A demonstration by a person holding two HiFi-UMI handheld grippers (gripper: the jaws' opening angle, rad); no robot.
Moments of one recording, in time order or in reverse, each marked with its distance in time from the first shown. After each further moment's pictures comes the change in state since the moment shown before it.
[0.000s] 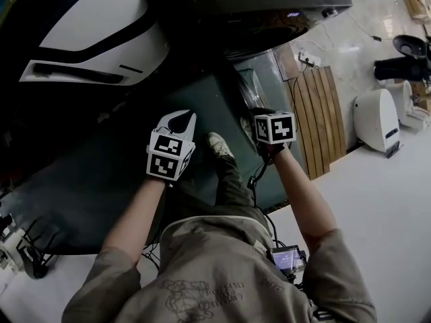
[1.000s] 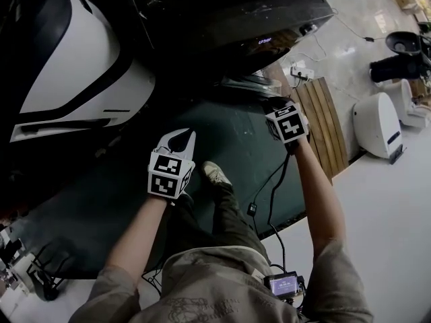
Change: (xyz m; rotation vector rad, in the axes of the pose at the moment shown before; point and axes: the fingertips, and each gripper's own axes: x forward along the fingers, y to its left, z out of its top) left arm 0.087 -0.015 0.065 0.032 -0.012 -0.023; right arm -0.014 -0.151 0.116 -0.344 -0.083 -0.164
